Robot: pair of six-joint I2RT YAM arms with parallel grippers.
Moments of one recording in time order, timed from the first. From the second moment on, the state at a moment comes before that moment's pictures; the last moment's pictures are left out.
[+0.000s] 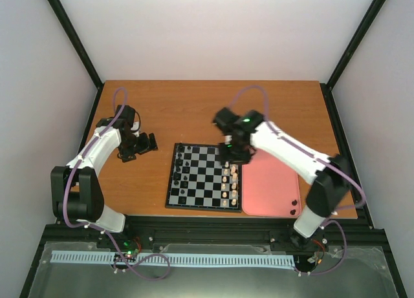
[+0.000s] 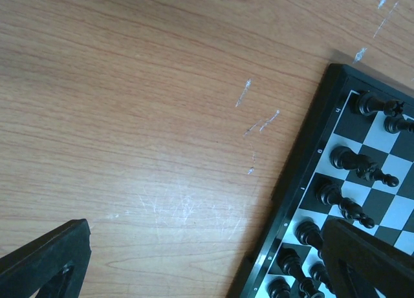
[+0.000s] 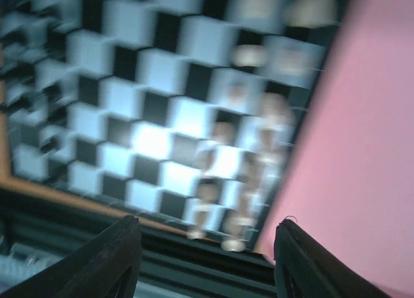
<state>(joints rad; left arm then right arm) -0.06 1.49 1.10 -0.94 0.19 -0.41 0.86 1.74 1.63 -1.29 -0.12 0.62</state>
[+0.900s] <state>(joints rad) -0.06 1.49 1.10 -0.93 0.23 -0.41 -0.07 1.27 0.77 -1.13 -0.07 0.72</state>
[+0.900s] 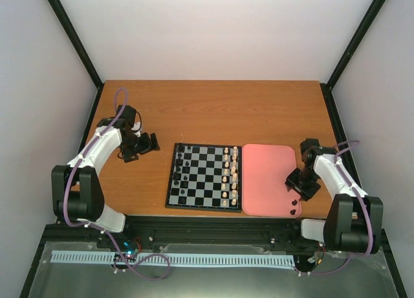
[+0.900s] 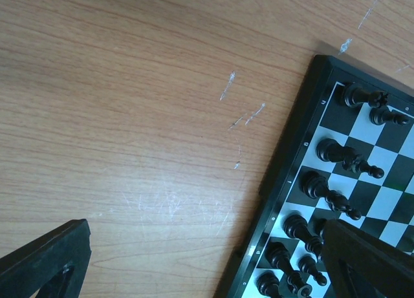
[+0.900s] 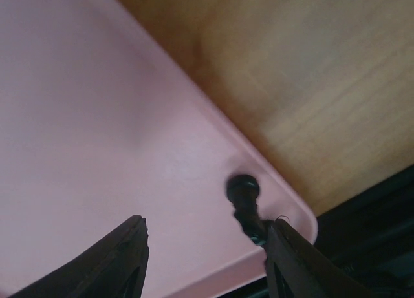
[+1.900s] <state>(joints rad) -0.06 1.52 1.10 -0.92 0.23 -0.41 -0.10 1.33 0.68 -1.09 -0.10 0.64</state>
